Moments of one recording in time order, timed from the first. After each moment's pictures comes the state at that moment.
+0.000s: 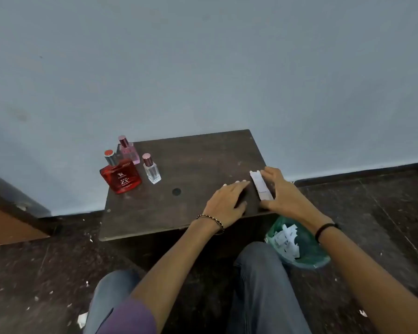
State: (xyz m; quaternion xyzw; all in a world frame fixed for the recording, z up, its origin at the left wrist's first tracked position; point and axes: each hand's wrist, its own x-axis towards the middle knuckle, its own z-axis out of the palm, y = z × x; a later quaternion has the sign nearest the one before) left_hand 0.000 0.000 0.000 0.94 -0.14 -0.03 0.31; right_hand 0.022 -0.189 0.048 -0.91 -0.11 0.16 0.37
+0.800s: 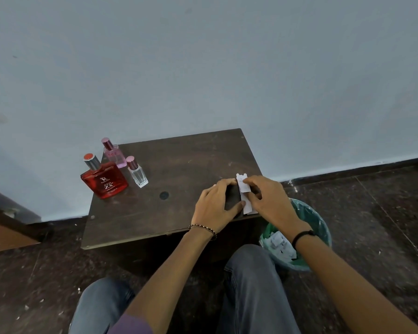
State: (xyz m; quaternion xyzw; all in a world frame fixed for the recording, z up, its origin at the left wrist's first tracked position) left_hand -0.002 -0.007 -0.014 0.93 -0.07 0.09 0.35; right_hand 0.031 -0.178 0.010 -0.94 -0.17 -0.05 0.31
